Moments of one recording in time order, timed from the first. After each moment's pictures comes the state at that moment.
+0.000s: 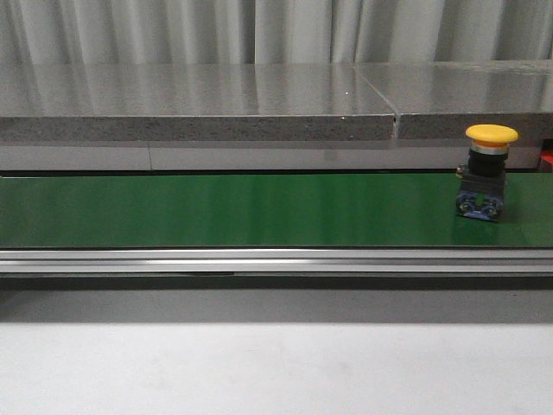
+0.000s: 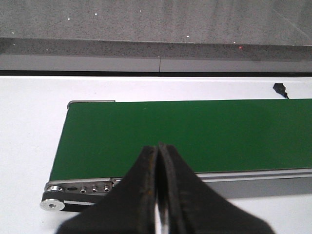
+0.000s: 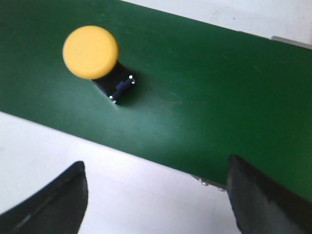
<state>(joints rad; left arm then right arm) -0.17 0.32 -0.46 0.01 0.53 -0.09 -0.11 1.15 -0.89 0.32 0.81 -0.46</state>
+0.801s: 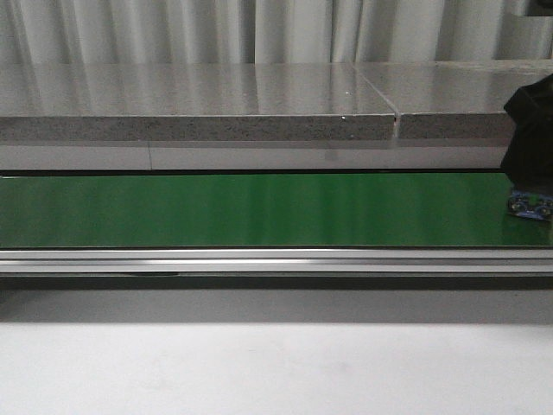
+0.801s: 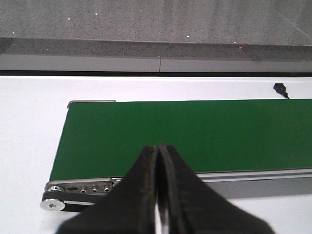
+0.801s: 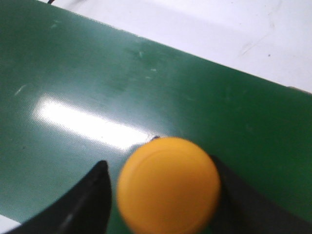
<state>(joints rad) -0.17 0.32 -0.46 0.01 0.53 -0.09 0.02 1.44 -0.89 0.33 0.48 -0.46</state>
